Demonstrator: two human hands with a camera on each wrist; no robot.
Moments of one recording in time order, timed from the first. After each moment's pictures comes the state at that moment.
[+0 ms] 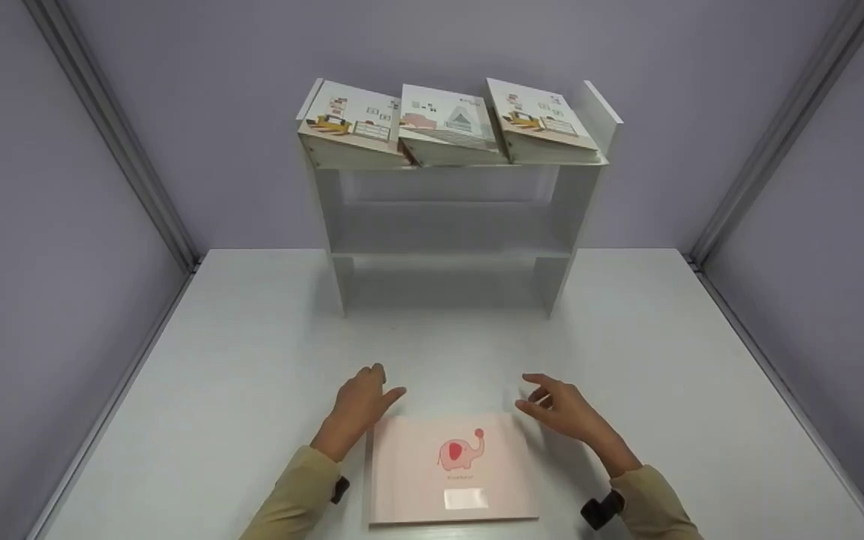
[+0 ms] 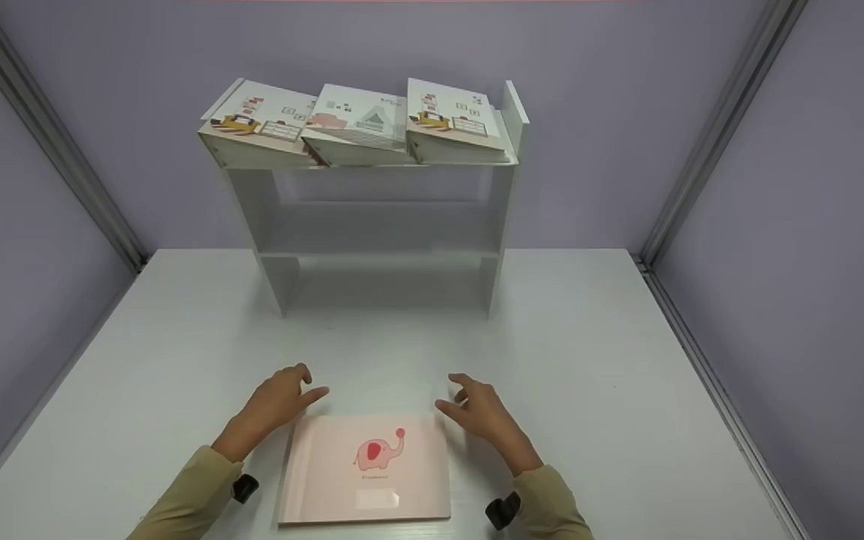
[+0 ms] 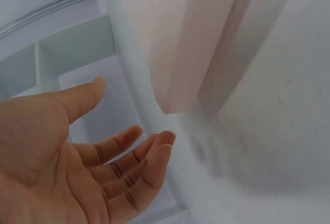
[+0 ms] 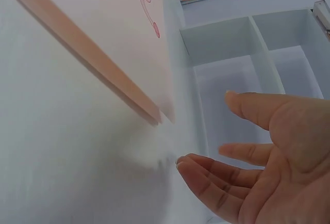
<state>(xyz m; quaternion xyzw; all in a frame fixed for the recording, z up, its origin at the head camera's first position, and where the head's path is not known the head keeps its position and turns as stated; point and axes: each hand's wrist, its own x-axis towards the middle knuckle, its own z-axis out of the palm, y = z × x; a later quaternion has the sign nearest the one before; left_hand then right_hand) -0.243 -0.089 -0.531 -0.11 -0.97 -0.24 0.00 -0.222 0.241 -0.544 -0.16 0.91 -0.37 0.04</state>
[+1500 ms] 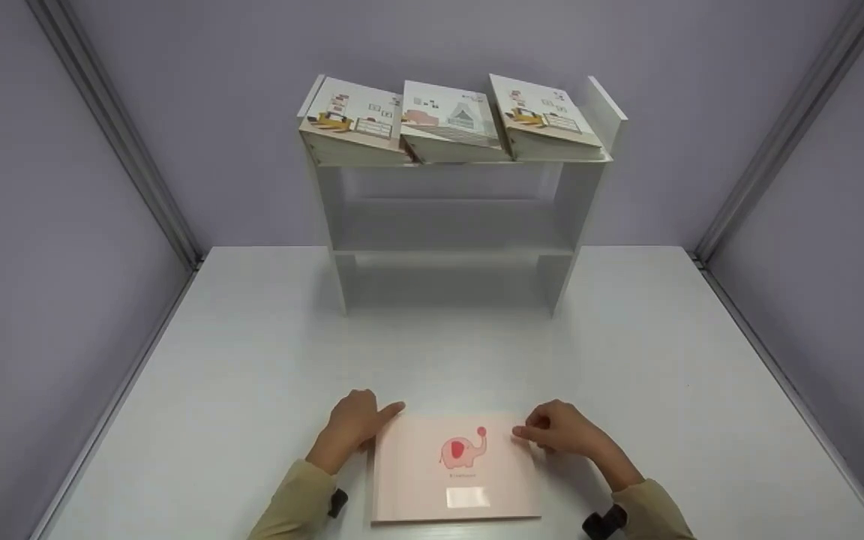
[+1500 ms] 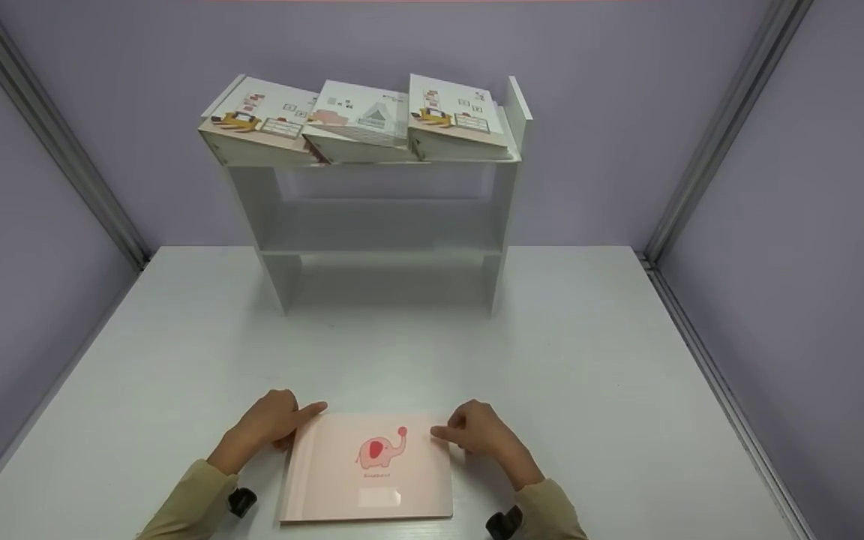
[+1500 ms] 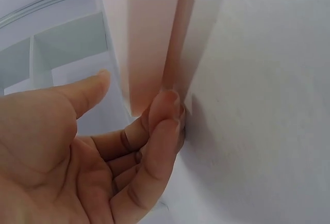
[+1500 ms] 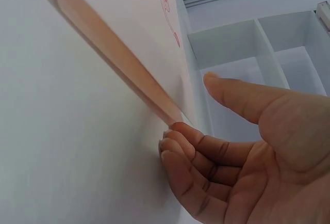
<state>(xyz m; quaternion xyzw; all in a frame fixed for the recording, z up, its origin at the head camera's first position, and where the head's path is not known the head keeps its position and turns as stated) -0.223 -0.099 -0.541 -0.05 -0.96 -0.26 -0.10 -0.208 0.235 -0.553 -0.14 0.91 -0.37 0.16</state>
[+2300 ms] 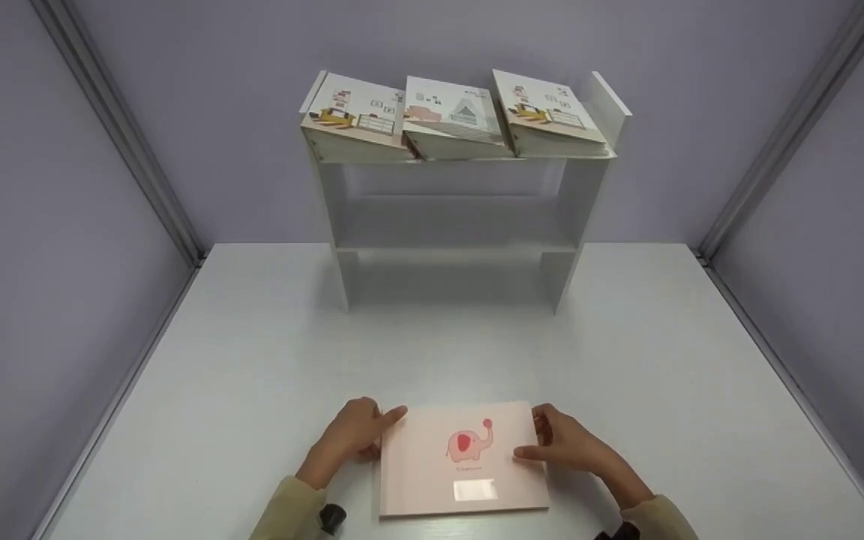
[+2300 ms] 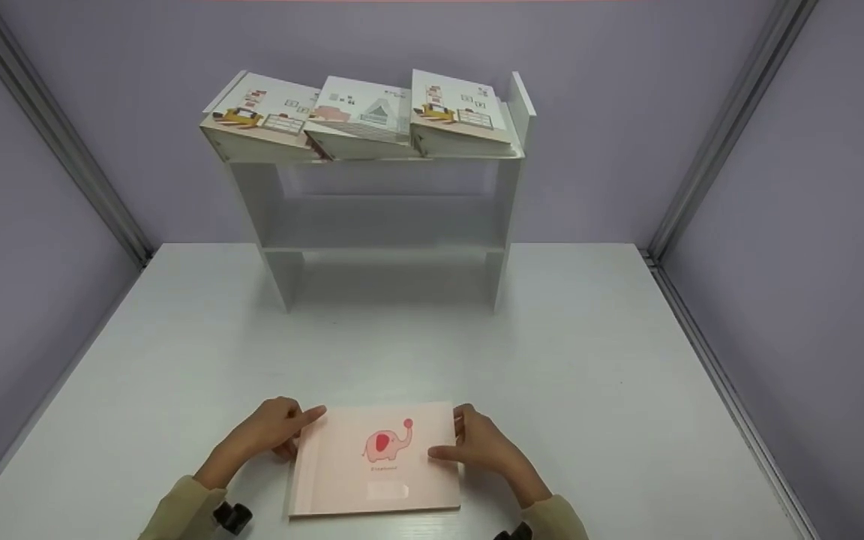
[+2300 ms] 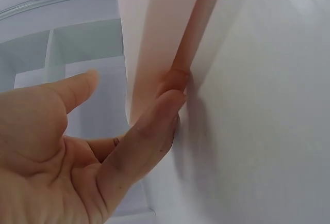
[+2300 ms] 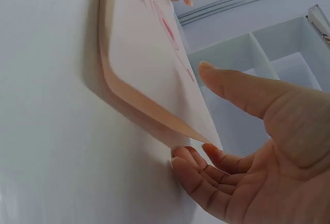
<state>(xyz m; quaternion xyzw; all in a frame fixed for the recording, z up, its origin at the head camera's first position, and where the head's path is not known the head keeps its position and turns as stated) -0.209 -0.109 -0.540 -0.04 -0.90 -0.39 -0.17 -0.192 0.236 -0.562 -0.14 0.89 -0.41 0.17</state>
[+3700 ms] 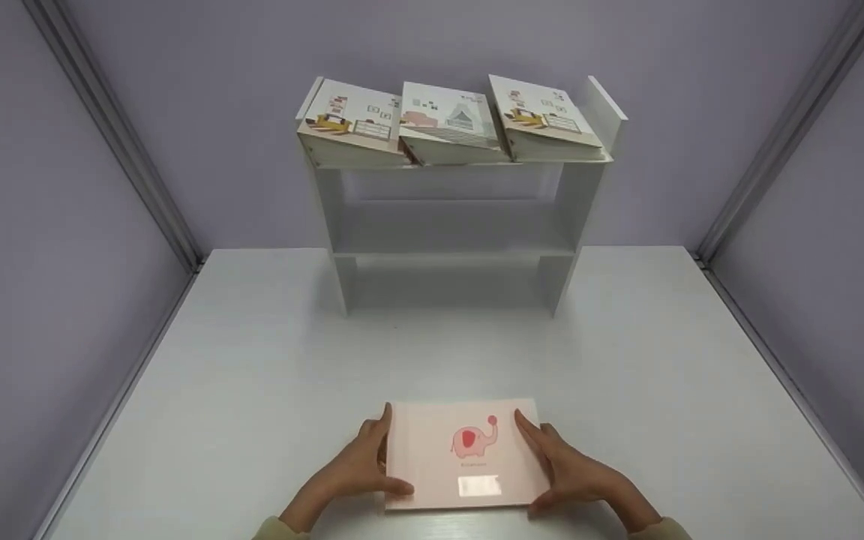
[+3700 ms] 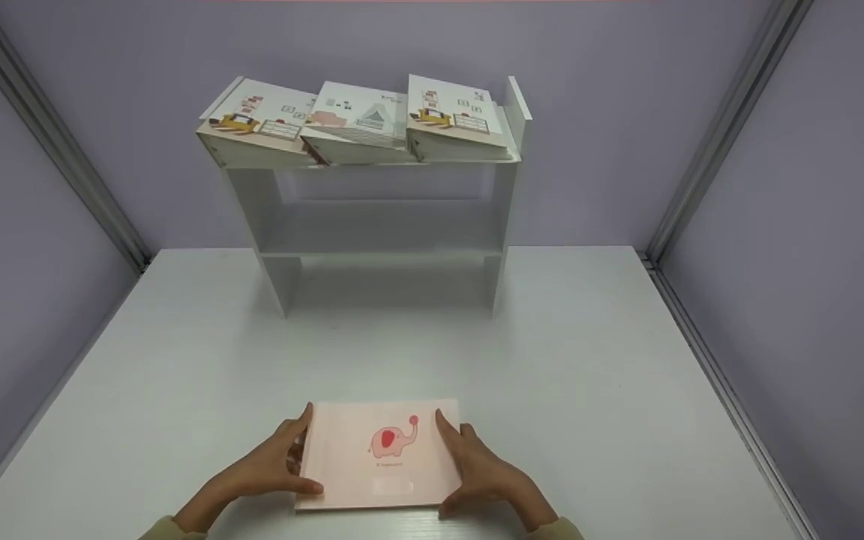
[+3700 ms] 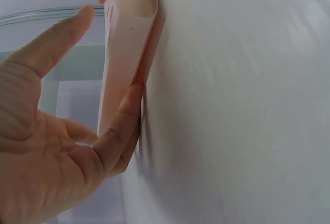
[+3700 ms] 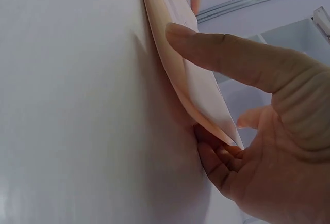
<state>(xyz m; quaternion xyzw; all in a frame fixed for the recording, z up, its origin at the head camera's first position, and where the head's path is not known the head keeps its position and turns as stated) -0.180 -0.112 -0.557 -0.17 -0.88 -0.40 -0.18 -0.168 0.239 -0.568 -0.22 0.89 -0.36 0.19</state>
